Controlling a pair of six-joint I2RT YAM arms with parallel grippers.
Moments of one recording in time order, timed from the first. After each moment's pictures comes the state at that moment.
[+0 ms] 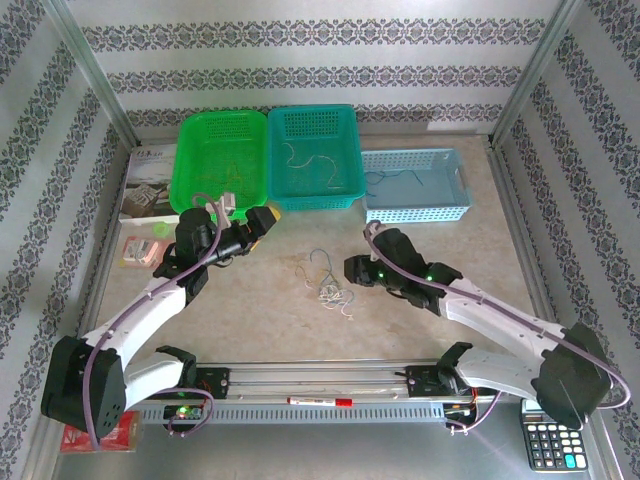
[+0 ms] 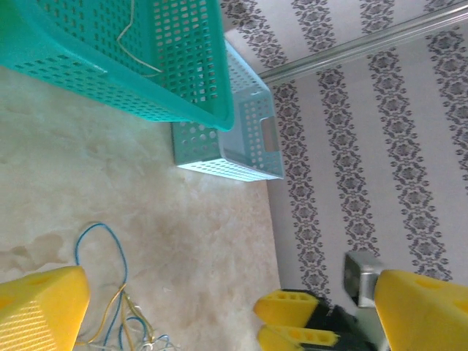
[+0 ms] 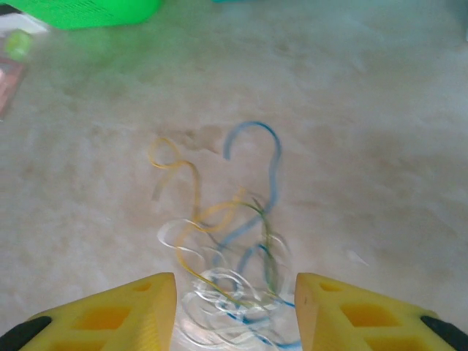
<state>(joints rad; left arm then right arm) -0.27 1.10 0.58 0.20 0.53 -1.01 0.73 1.14 0.74 -0.33 -0.04 0.56</state>
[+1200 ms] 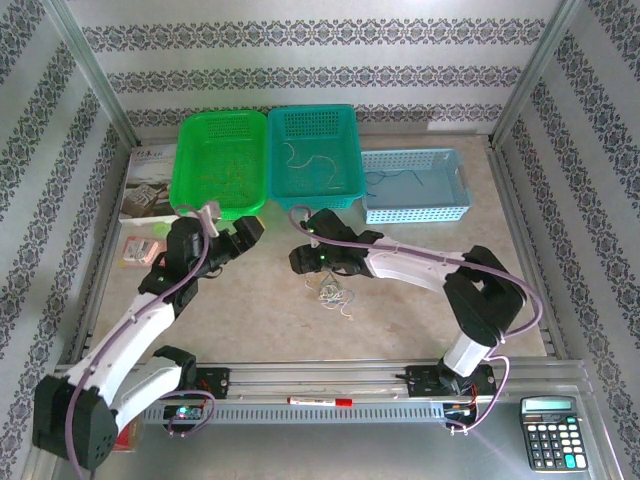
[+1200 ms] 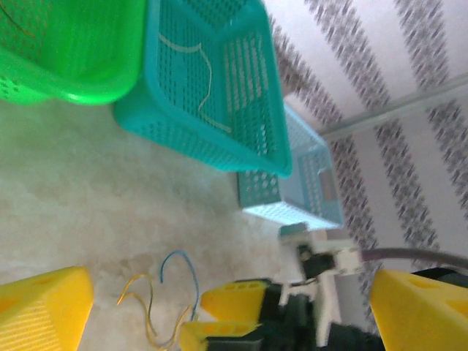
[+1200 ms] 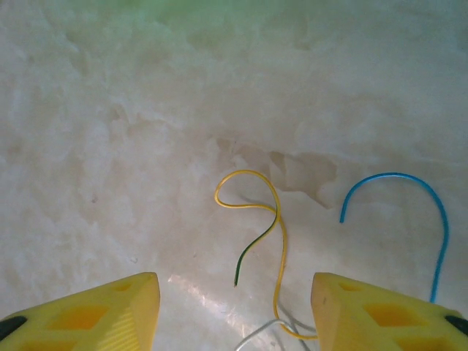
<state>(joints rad) -0.28 0.95 0.59 -0.07 0.33 -0.87 0.82 1.66 1.06 -0.28 -0.11 0.51</state>
